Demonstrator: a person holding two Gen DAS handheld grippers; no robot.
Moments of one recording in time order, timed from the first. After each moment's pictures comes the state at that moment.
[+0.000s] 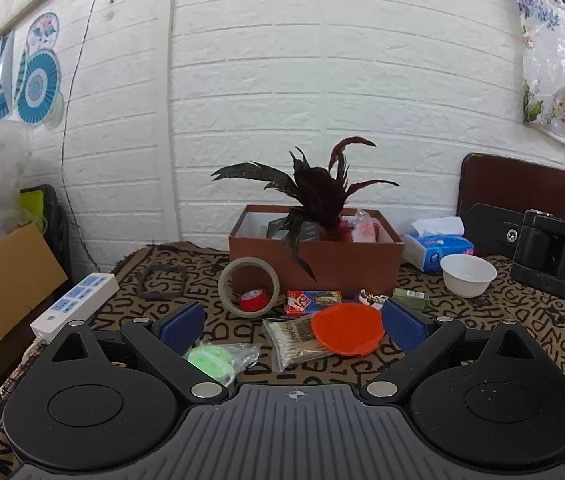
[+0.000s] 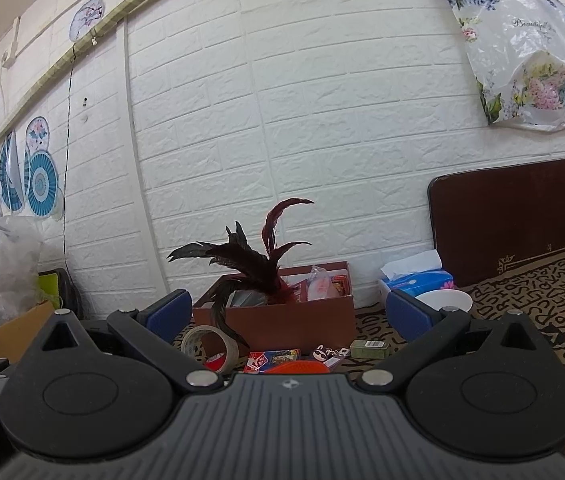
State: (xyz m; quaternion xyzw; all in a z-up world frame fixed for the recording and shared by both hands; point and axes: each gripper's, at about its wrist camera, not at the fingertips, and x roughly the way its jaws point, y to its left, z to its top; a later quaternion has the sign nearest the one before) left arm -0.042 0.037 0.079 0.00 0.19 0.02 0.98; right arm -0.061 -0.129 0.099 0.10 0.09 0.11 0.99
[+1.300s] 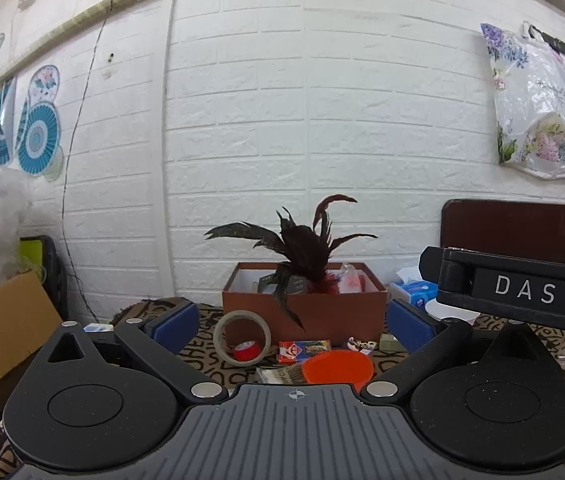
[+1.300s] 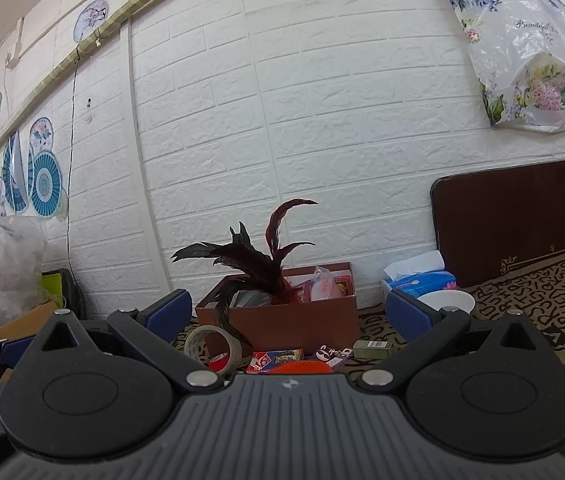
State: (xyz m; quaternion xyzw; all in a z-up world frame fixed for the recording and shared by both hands) left arm -0.074 0.031 0.086 0.02 0.10 0.00 0.99; right arm -0.063 -0.131 0.099 0.10 0.08 0.11 0.98
